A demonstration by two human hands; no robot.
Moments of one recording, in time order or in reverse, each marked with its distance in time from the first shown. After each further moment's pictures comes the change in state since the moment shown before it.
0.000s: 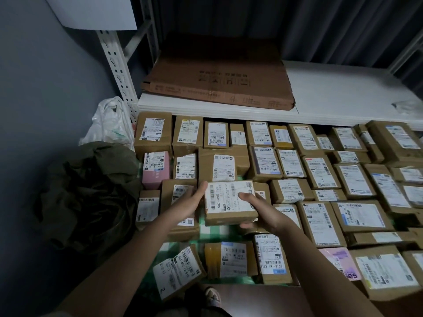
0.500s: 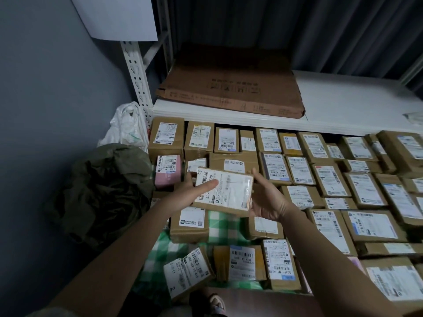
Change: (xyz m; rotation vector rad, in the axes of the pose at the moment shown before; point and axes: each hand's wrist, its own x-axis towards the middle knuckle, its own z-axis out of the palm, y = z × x) left_hand -0.010 0.002 -0.047 -0.026 0.047 0.055; right_hand 0.013 -0.045 0.020 0.186 -0.354 0.017
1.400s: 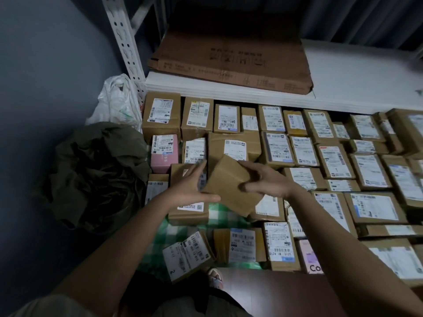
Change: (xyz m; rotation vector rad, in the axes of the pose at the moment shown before) left_hand 0.016 -0.025 0.011 0.351 -0.146 0.159; right_hand -0.001 -0.015 0.000 -1.024 0.217 -0.113
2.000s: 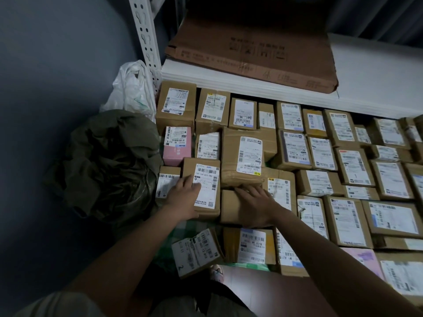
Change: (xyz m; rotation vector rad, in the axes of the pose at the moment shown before) left_hand -0.003 -0.065 0.022 0.752 0.104 -0.100; right_hand 0.037 0.060 0.077 -0.850 -0.150 -0.006
